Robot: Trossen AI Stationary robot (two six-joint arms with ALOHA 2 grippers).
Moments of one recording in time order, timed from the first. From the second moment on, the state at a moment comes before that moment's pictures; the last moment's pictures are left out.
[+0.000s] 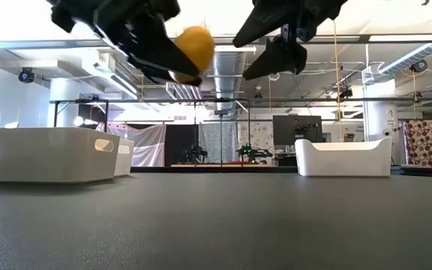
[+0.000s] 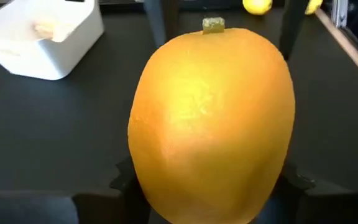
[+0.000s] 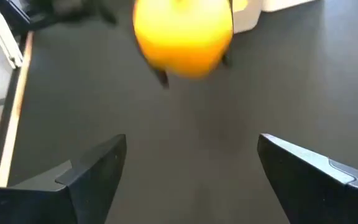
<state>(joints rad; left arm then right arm) -0.15 1.43 0.80 0.08 -0.14 -0.06 0.22 1.53 1.06 -0.20 0.21 0.44</state>
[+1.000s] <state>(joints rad) -0.15 0.95 0.61 -0.81 -0.39 -0.56 0.22 1.53 1.05 -0.25 0.30 0.41</state>
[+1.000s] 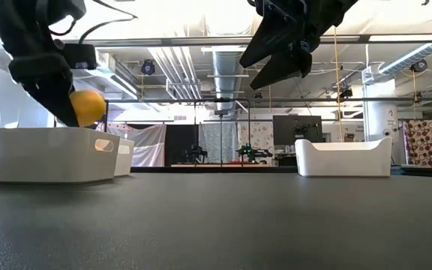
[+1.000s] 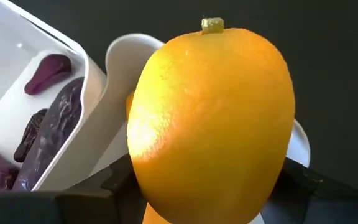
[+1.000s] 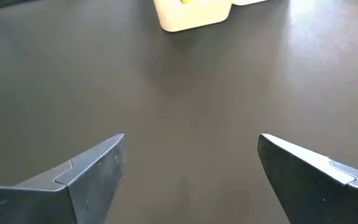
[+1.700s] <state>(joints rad) -0.15 1.19 0.67 -0.85 -0.38 -0.60 0.22 1.54 1.05 -0.26 0.29 0.41</state>
